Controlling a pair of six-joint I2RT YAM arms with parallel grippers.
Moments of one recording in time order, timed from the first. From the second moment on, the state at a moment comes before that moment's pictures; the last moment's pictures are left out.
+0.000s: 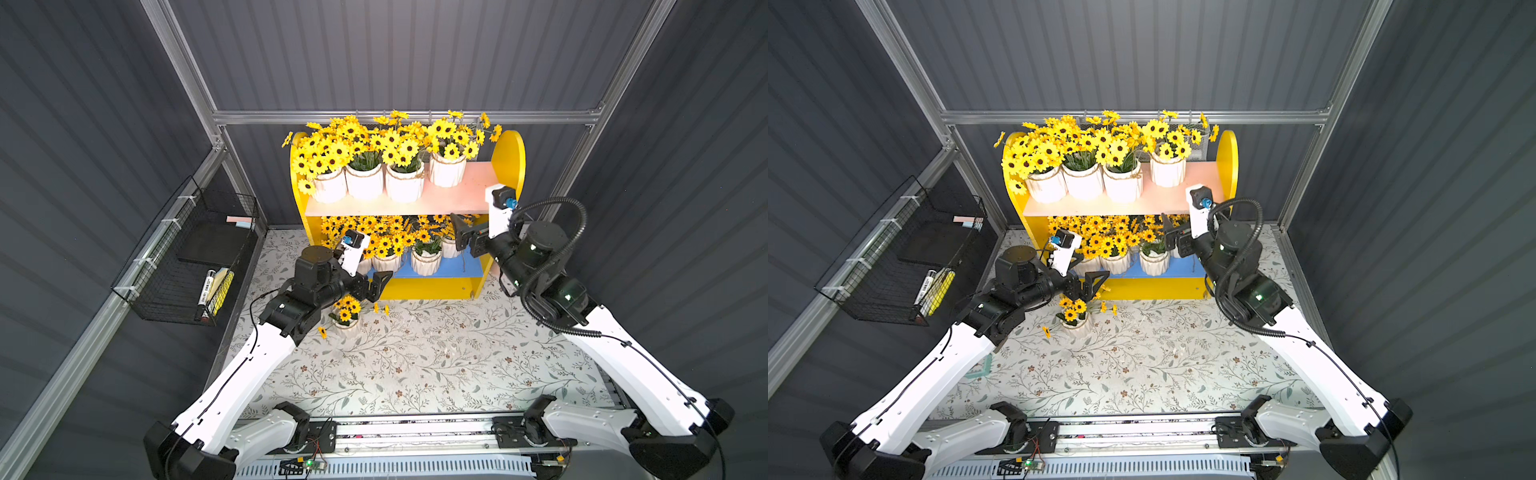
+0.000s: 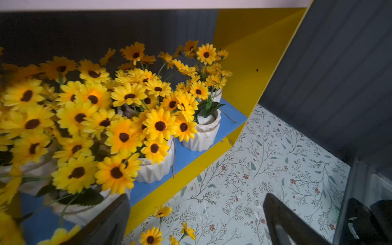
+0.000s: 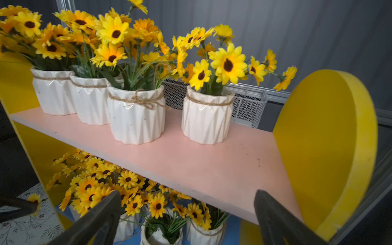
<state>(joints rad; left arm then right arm) -0.46 1.10 1.06 -0.29 0.34 -0.05 0.61 1.19 1.39 -0.15 0.27 -0.12</state>
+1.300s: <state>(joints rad) -0.46 1.12 0.91 -0.12 0.38 -0.12 0.41 1.55 1.68 -0.19 0.02 -0.08</state>
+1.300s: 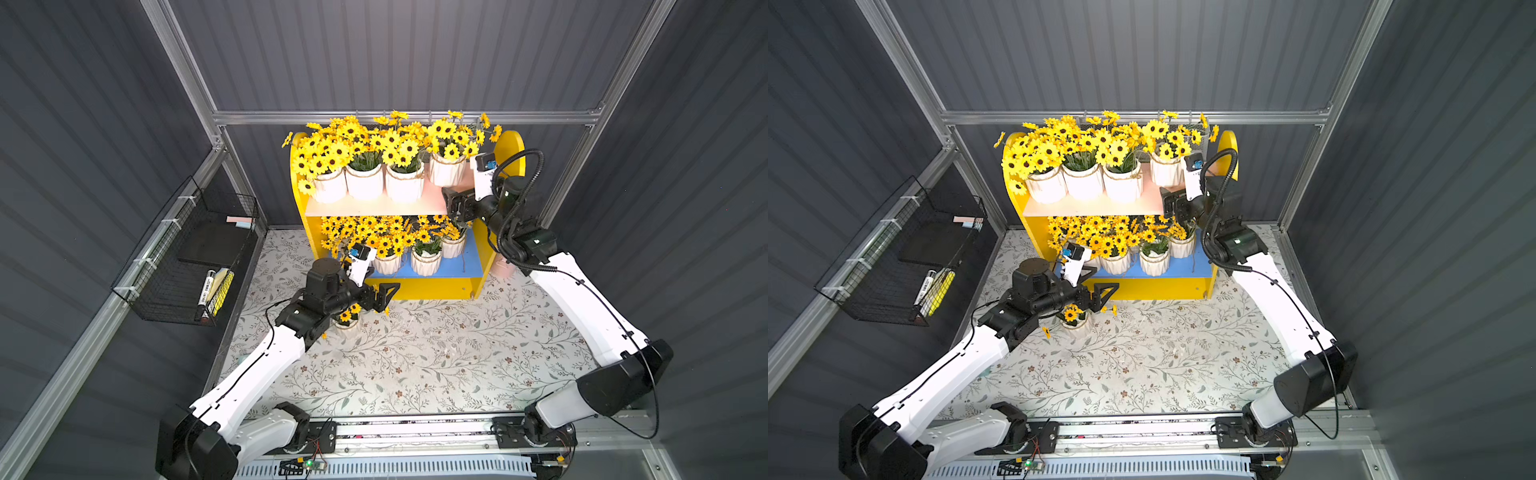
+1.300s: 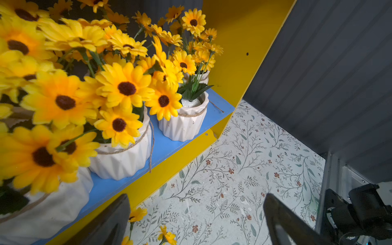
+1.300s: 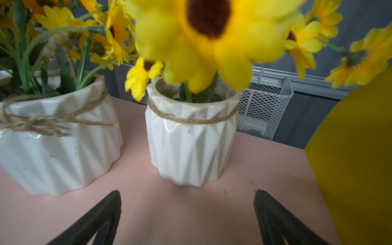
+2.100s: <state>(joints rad) -0.46 1.12 0.90 -0.12 0.37 -0.12 0.38 1.77 1.96 -0.17 -0.07 -0.09</state>
